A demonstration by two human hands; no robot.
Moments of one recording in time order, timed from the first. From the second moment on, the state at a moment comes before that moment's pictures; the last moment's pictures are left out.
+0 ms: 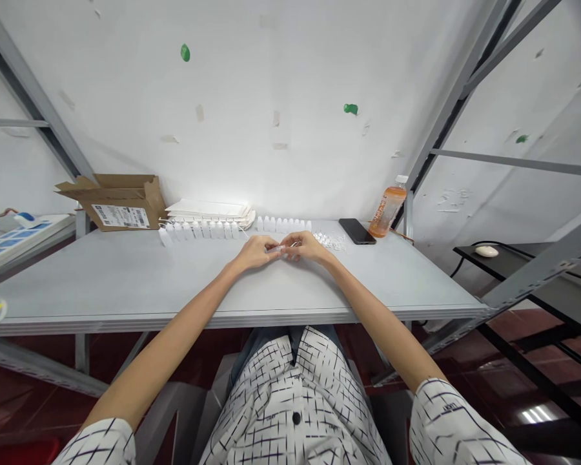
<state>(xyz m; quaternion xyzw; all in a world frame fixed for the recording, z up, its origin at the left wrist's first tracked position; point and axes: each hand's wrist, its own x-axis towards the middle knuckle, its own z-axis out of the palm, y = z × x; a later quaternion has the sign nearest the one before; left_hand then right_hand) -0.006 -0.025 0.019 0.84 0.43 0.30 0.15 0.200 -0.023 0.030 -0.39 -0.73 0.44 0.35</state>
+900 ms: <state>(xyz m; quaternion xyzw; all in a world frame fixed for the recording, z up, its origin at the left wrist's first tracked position) -0.009 -0.026 0.021 0.84 0.46 0.26 0.11 0.192 -0.022 0.023 -0.41 -0.73 0.41 0.36</state>
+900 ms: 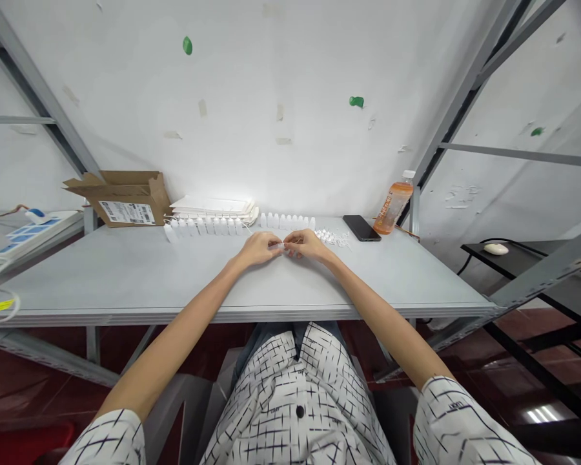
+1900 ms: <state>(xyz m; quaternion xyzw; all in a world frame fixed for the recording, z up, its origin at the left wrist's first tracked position) -0.016 -0.018 0.019 0.73 0.44 0.37 0.37 0.190 -0.020 0.017 -0.40 -0.72 0.36 0.44</state>
